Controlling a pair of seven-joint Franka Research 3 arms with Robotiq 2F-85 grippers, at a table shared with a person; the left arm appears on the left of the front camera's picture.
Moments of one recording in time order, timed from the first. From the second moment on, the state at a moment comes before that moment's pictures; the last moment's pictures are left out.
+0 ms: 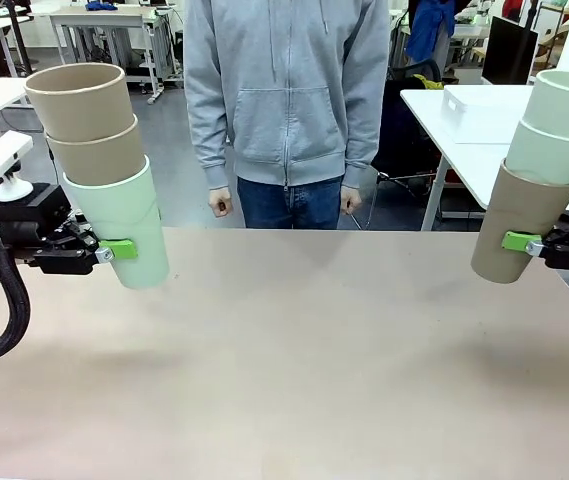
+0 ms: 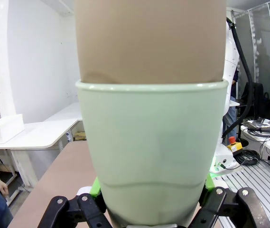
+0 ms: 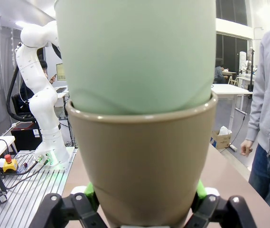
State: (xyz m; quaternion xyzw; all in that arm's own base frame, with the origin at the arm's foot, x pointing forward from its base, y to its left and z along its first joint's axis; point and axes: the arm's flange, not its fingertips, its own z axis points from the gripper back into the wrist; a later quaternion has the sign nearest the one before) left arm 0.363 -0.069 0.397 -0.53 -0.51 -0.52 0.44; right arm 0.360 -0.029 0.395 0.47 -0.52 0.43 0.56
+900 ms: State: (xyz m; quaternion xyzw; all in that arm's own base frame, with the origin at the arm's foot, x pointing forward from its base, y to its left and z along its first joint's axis) left arm 0.363 -0.069 0.397 -0.53 -0.51 -0.52 0.44; right arm 0.360 -0.029 0.395 0.47 -0.52 0.43 0.56
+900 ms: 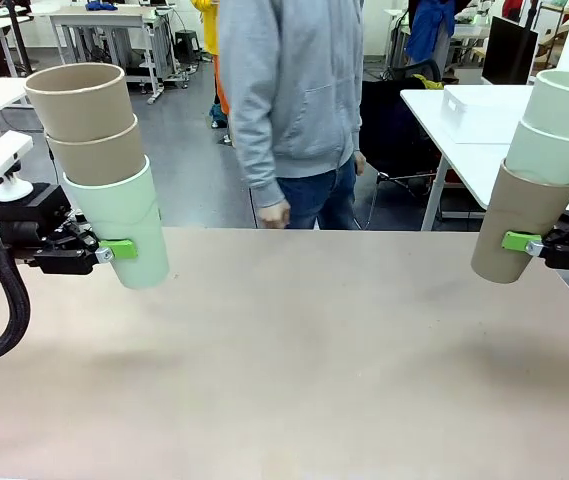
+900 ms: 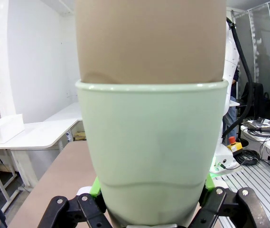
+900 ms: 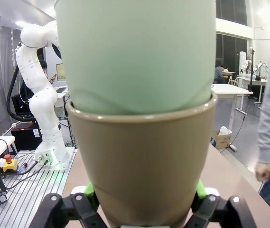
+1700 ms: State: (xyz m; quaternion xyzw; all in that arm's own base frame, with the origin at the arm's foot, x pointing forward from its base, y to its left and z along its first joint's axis) left arm 0.363 -0.069 0.397 -0.53 -0.51 -0.52 0.44; right arm 0.360 -0.029 0.395 0.47 -0.52 0.43 0.56
